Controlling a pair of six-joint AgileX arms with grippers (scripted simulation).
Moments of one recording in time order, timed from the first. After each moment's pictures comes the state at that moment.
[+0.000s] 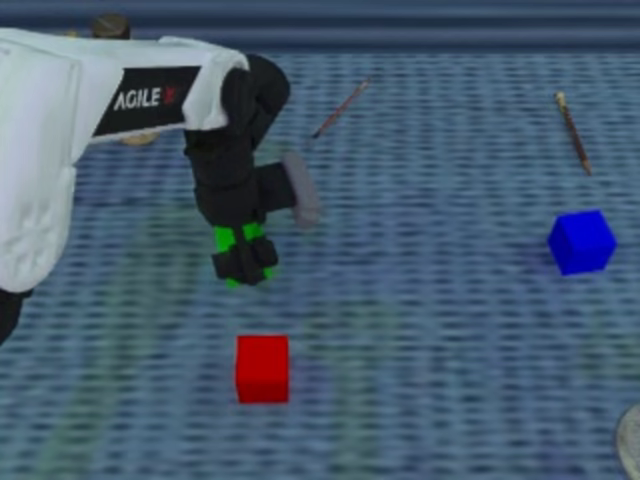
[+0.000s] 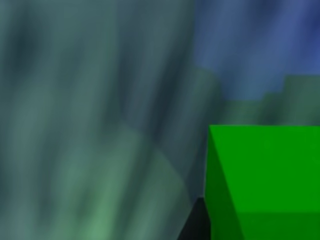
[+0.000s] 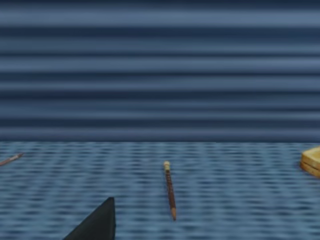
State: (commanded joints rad) left arm -0.43 2.42 1.76 -0.91 0.01 0.88; right arm 0.00 0.00 0.00 0.00 0.00 0.00
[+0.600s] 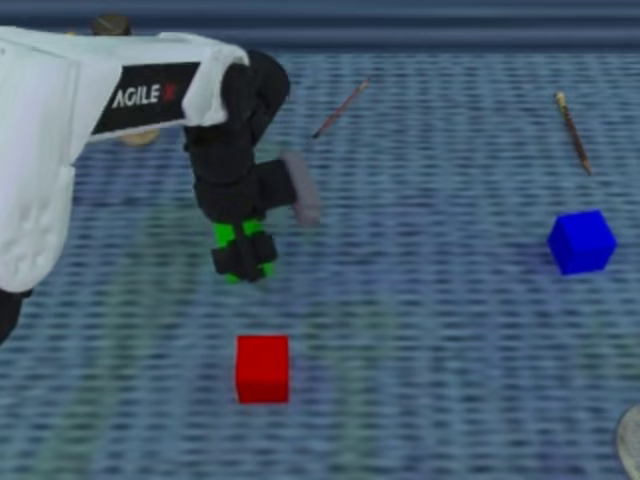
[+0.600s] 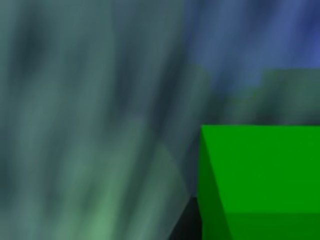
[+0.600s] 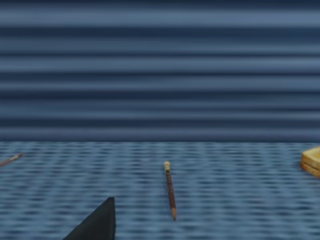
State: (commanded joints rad) left arm -0.43 2.39 1.77 -0.95 0.02 0.87; right arm 0.00 0.00 0.00 0.00 0.00 0.00
